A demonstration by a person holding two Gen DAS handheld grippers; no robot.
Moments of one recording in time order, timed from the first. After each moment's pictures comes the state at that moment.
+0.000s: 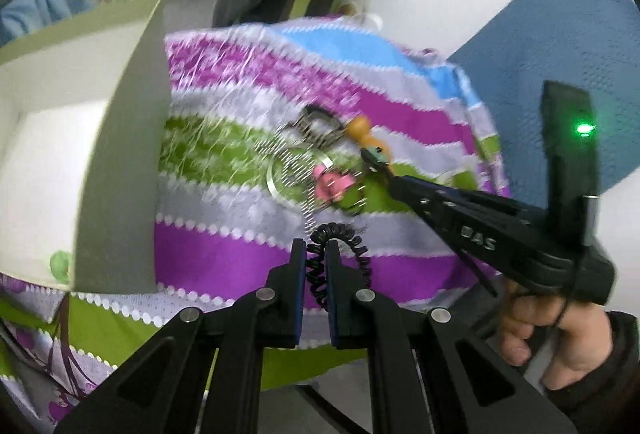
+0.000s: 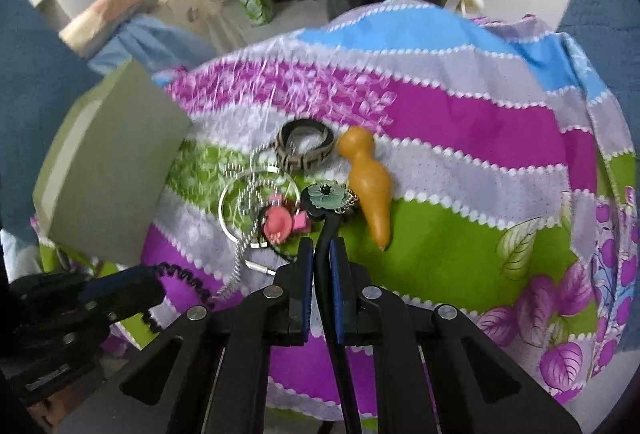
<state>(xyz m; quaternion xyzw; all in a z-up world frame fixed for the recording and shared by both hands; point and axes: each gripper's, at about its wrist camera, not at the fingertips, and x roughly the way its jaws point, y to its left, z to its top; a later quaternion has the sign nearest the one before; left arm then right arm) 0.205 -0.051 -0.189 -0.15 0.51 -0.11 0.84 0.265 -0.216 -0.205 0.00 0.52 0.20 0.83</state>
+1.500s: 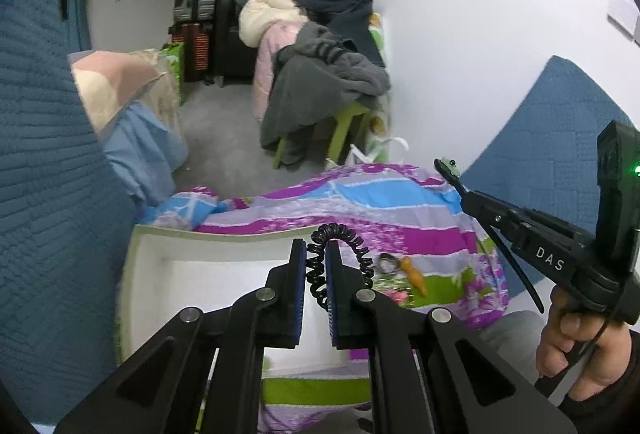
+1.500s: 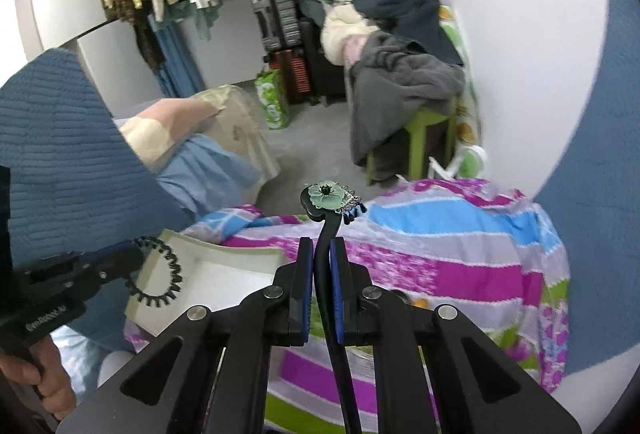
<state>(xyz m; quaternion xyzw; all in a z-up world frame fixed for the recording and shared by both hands) 0.202 0.114 -0.006 -0.11 0.40 -0.05 0.91 0.248 -0.088 -0.007 -0.01 0.39 0.20 0.90</state>
